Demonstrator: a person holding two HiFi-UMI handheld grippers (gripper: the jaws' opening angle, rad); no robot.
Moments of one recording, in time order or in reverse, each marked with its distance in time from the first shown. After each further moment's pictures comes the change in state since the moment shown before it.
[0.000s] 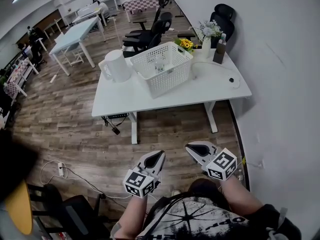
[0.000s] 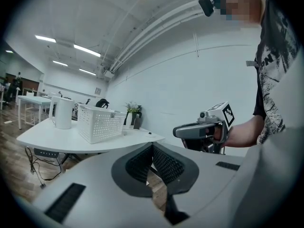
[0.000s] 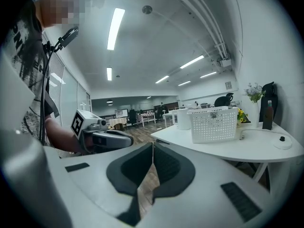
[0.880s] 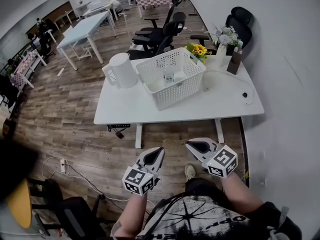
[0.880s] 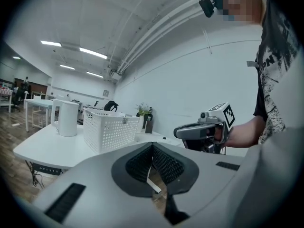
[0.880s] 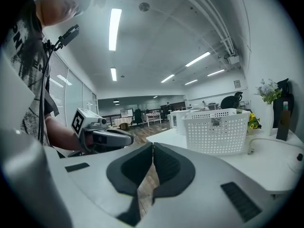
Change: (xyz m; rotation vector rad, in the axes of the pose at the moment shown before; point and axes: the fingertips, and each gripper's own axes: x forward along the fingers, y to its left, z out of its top) left arm 0.076 0.087 0.041 -0.011 -0.010 0.102; right arm 0.070 -0.102 0.038 -0.030 0.008 0.096
